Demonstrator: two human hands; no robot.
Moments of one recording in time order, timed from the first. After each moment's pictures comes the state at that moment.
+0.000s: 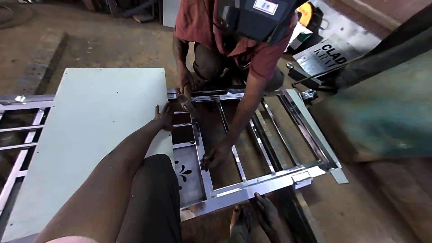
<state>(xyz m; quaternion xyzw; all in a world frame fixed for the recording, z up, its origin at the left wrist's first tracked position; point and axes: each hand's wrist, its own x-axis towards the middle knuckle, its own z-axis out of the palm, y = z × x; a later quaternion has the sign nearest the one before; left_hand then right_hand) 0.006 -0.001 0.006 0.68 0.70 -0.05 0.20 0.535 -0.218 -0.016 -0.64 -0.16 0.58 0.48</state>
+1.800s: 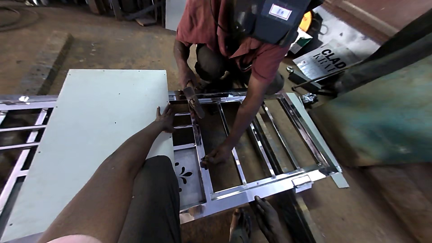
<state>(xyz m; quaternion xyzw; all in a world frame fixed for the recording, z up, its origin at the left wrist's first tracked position) 0.006 -0.002 0.010 0.68 0.70 -0.06 0.20 0.533 -0.218 -0.016 -0.64 -0.14 0.58 0.49</state>
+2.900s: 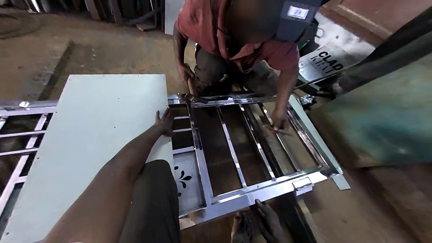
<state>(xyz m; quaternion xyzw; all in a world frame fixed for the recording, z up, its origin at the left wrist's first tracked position) 0.004 -0.002 0.005 0.68 0.70 -0.04 0.20 0.529 -0.220 -0.013 -0.66 -0.17 0.57 0.47</state>
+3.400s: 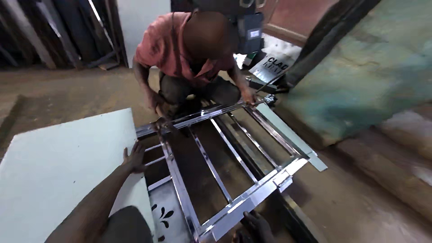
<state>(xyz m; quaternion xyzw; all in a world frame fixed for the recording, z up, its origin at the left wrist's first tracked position) 0.007 0.004 0.016 0.68 0.70 -0.08 0.20 0.539 -0.220 -0.028 -0.63 -0.17 0.59 0.47</state>
